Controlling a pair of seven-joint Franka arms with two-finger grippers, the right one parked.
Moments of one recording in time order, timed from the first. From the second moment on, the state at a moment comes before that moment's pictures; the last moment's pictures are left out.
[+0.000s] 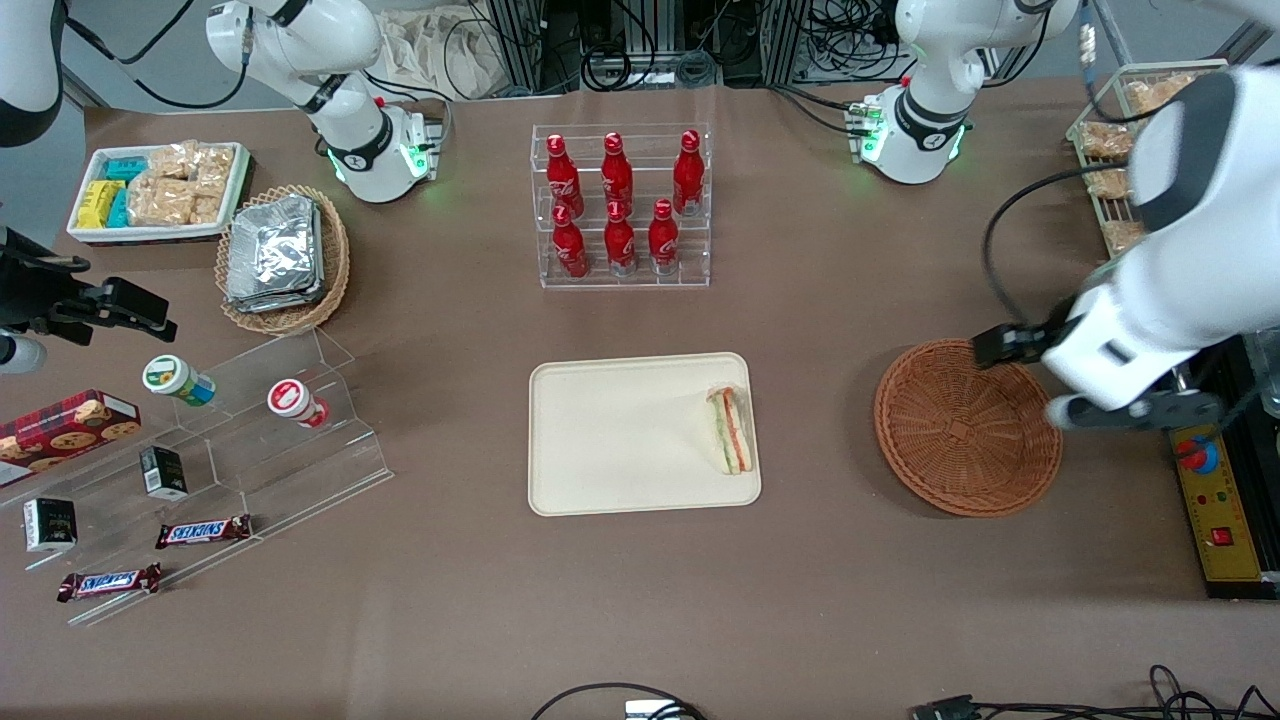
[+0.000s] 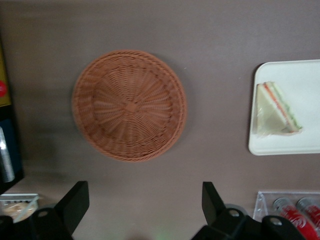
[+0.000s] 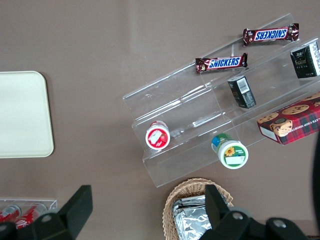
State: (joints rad) arm 0.05 0.26 -0.23 -1.32 0.06 1.43 -0.15
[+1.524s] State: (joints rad) arm 0.12 0.05 -0.18 -1.56 0.06 1.47 -0.02
